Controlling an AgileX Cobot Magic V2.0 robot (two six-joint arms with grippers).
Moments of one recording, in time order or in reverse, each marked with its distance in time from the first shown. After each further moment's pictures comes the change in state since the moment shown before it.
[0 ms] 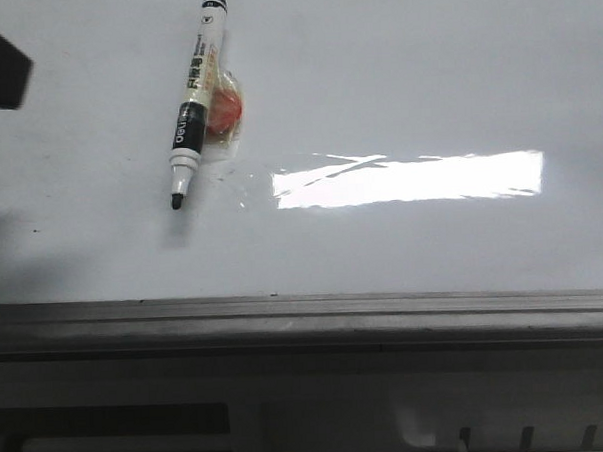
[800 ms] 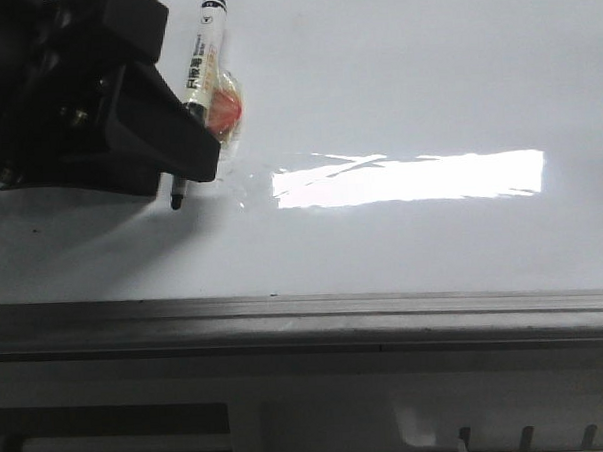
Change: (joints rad) left arm -0.262 0.289 -0.006 -0.087 -0.394 0.011; right arm 0.000 0.000 0.000 0.001 0.051 -0.002
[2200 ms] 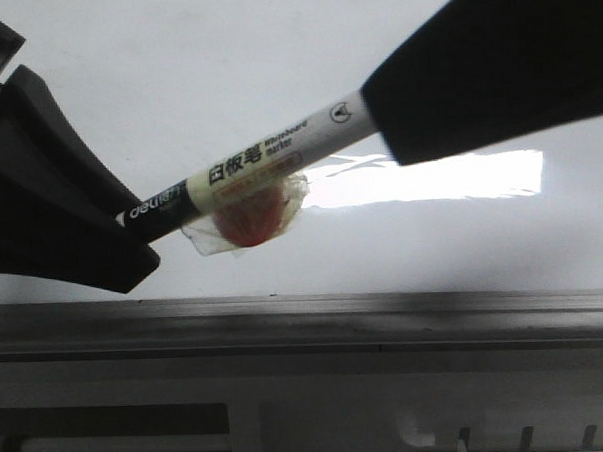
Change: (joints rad) left arm 0.000 -0.105 0.000 0.151 0.353 0.818; right arm 0.586 0.685 -0.102 0.558 -0.337 -0.884
